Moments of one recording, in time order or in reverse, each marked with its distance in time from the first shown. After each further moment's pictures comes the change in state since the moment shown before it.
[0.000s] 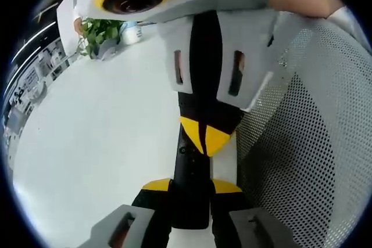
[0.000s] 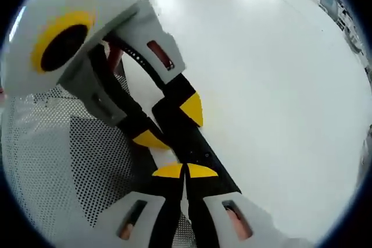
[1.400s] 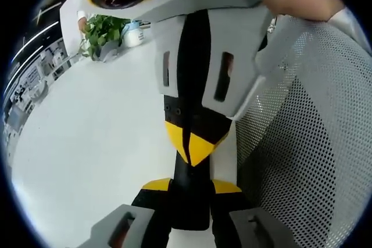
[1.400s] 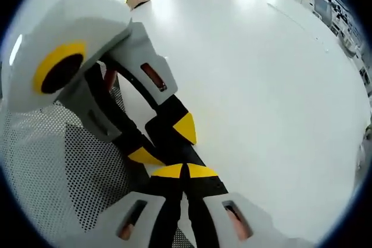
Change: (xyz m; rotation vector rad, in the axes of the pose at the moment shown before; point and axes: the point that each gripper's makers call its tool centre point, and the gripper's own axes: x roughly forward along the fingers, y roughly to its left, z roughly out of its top) left arm 0.003 0.000 0.003 -0.015 -0.036 0.004; right arm 0.003 -0.006 0.012 -0.089 -0.055 -0.063
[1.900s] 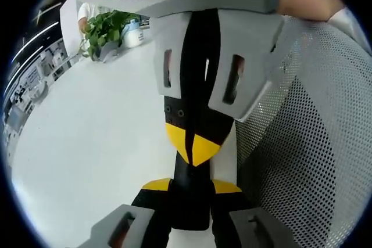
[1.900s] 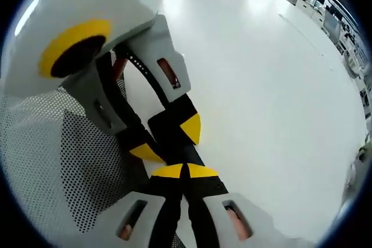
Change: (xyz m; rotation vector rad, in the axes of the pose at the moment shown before) left arm -0.001 -0.001 0.000 0.003 -0.001 -0.001; right arm 0.000 0.001 0.001 -0.117 0.032 -0.027
